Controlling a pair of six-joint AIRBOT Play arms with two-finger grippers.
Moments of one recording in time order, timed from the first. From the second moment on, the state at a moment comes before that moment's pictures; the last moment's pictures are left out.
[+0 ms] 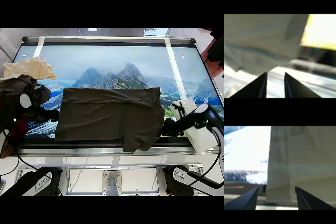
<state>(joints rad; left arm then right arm) 0.02 -1.03 0.87 1.54 -1.24 -1.60 -0.33 -1.21 0.68 -1.09 1.42 1.21</state>
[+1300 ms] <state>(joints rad) 0.02 -0.98 0.81 1.44 -1.25 -1.60 -0.23 -1.20 0.41 -0.87 1.28 1.15</state>
